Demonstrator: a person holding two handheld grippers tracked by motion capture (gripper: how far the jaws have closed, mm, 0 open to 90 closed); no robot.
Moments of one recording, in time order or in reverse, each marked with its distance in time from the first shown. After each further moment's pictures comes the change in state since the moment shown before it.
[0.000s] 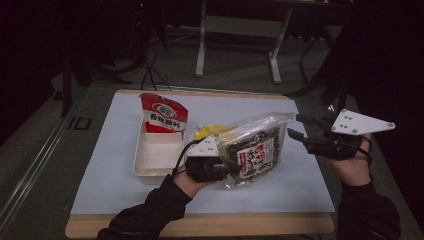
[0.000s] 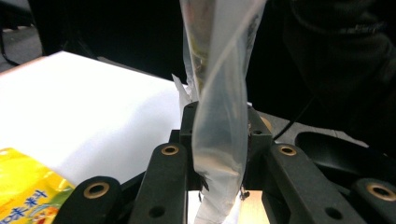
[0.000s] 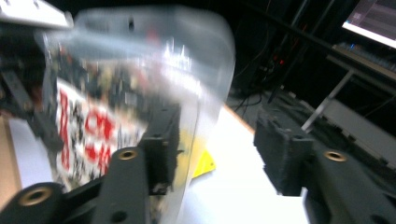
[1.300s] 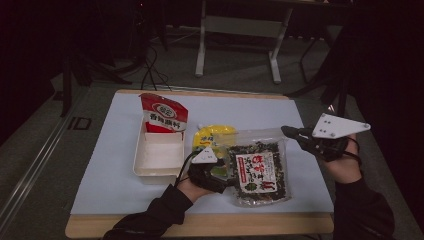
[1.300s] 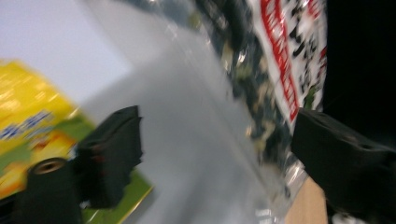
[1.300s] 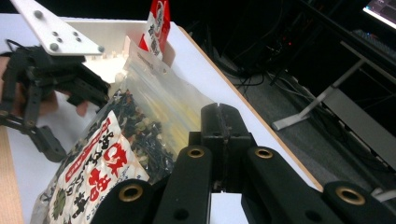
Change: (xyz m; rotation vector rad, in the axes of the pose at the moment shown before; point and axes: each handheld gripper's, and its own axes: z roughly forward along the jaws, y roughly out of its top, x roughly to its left) left arm 0.030 -0.074 0.043 0.047 0.045 -0.116; right arm 0.009 -0.002 0.020 0.113 0.015 -0.114
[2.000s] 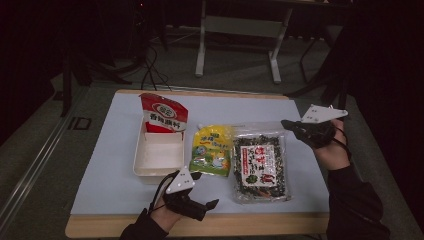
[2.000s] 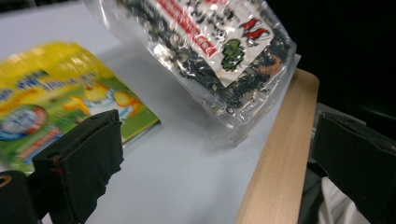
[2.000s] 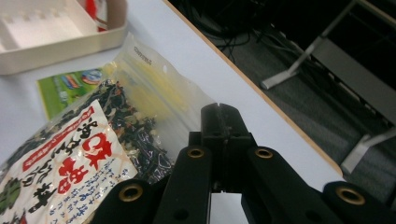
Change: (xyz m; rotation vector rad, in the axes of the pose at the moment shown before) left arm -0.046 -0.026 -0.061 0.036 0.165 0.006; right arm -0.036 -0.034 0.041 0.141 -0.065 0.093
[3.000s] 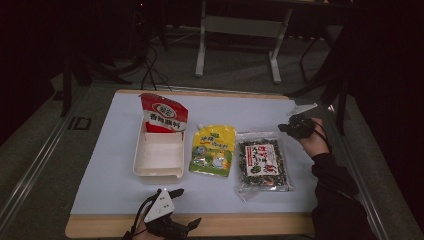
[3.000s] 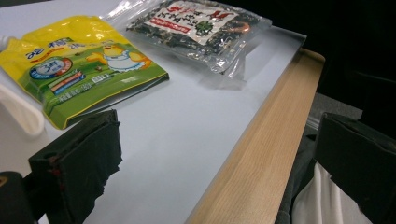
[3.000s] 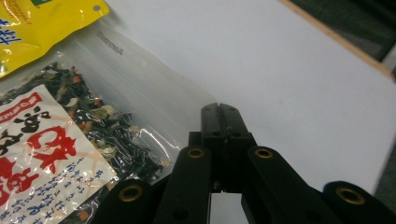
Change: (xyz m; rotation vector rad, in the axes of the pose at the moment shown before) left arm -0.016 -0.061 -0.046 -0.059 0.078 0.042; right arm -0.065 -0.082 0.109 0.282 -0.003 0.214
